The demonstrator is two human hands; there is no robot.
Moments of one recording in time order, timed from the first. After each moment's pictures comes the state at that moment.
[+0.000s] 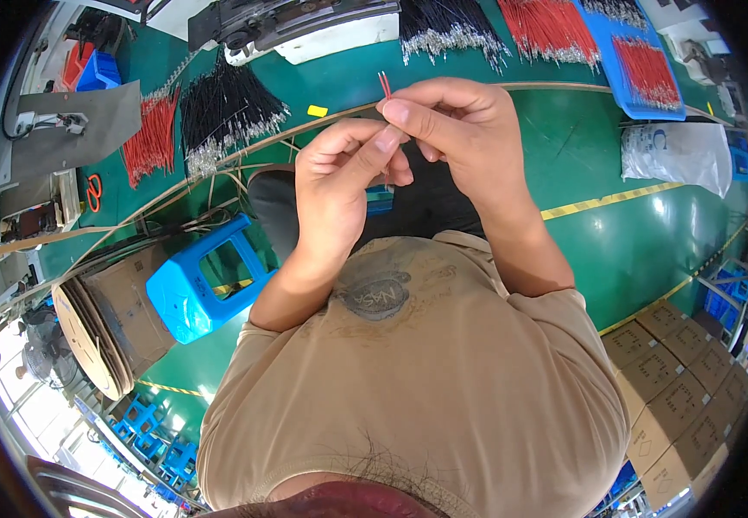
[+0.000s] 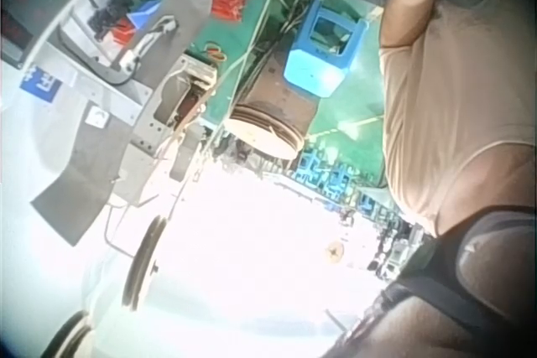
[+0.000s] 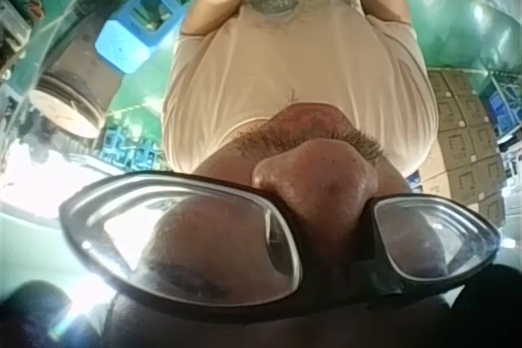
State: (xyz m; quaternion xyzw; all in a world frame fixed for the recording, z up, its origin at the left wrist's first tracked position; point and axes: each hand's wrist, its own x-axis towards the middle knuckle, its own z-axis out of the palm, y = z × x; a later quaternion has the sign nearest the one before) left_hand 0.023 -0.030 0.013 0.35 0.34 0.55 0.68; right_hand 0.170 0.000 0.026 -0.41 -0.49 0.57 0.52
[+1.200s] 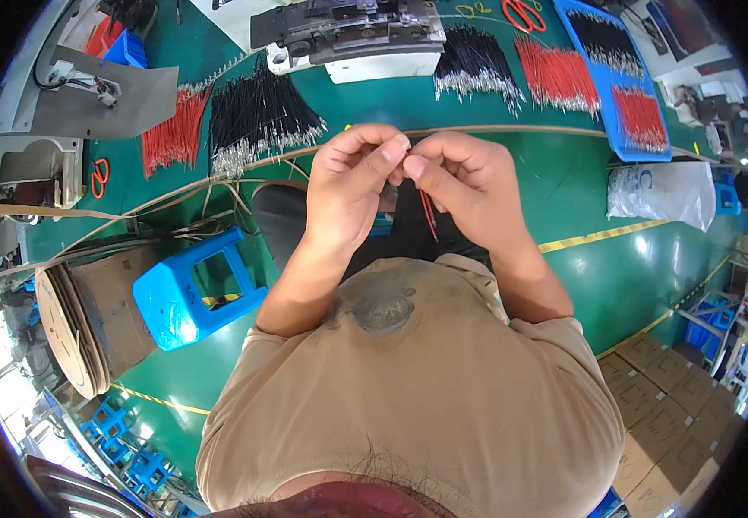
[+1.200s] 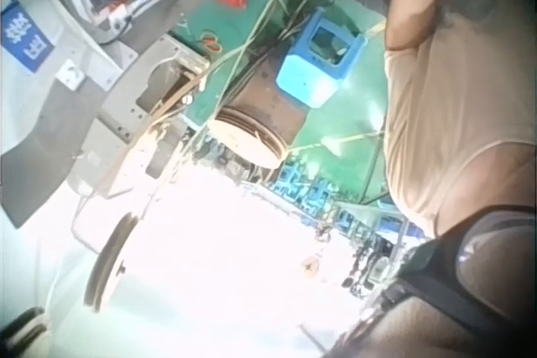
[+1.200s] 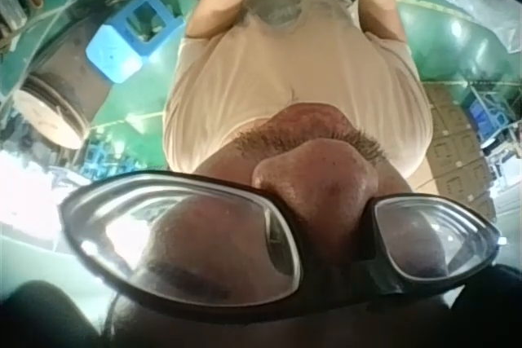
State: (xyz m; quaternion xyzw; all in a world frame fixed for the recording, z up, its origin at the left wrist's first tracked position) left_hand 0.000 -0.016 0.005 0.30 0.25 0.59 0.70; right_hand 0.150 -0.019 0.043 -0.44 -0.55 0.56 0.44
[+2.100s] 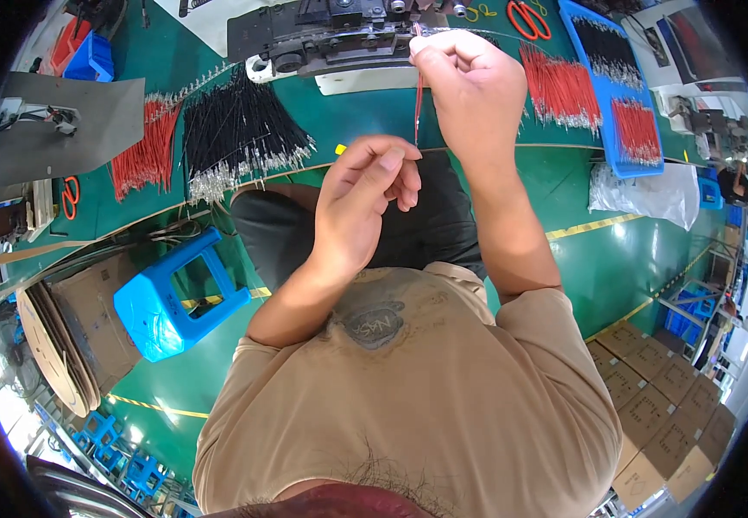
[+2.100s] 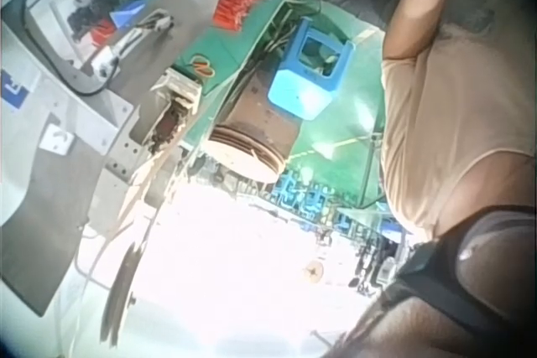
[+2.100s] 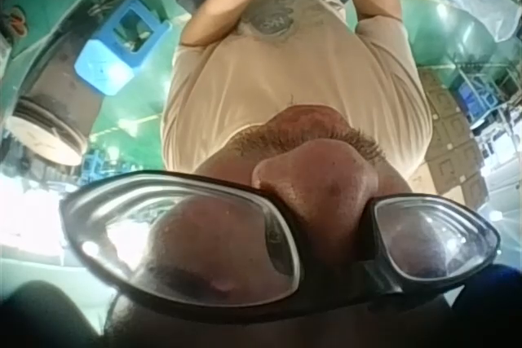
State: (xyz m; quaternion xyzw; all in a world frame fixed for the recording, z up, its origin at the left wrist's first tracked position) left_hand 0.006 -0.001 -0.007 0.29 0.26 0.56 0.73; right_hand 0.125 0.083 0.041 -0.53 -0.58 0.31 0.53
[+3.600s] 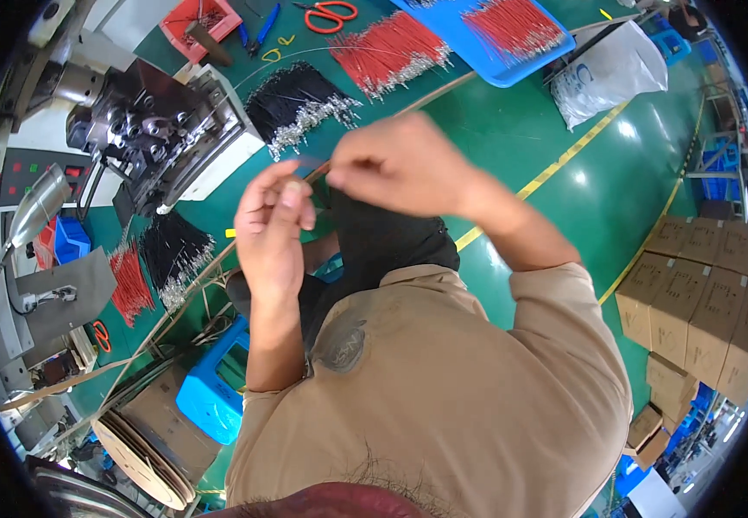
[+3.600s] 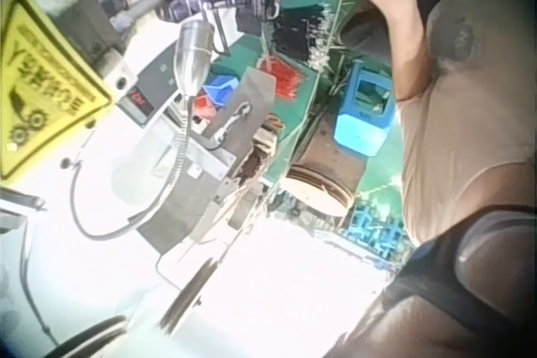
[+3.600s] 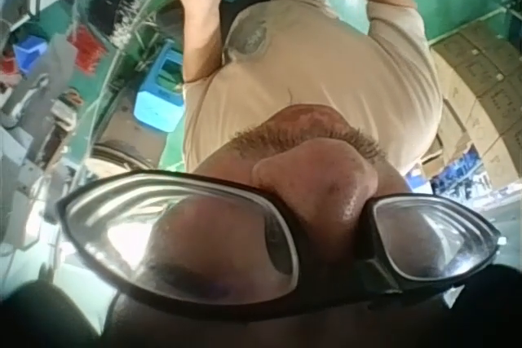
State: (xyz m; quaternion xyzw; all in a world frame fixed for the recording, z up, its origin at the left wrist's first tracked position) left_hand 0.063 0.010 0.014 0.42 0.36 0.51 0.66; right_hand 0.258 0.009 0.045 -0.46 -0.76 0.28 0.37
